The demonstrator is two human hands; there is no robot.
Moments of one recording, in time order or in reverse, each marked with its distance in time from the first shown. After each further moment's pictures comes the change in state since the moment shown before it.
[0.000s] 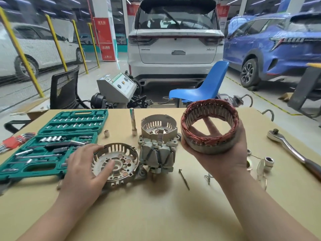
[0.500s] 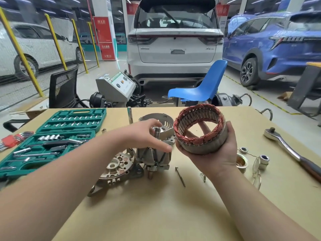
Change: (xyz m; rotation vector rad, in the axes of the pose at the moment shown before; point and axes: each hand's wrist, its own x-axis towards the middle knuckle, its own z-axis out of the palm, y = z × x) left_hand 0.117 0.119 0.042 -0.009 -0.839 -0.009; right_hand 0.007 0.006 -0.012 0.016 0.082 -0.036
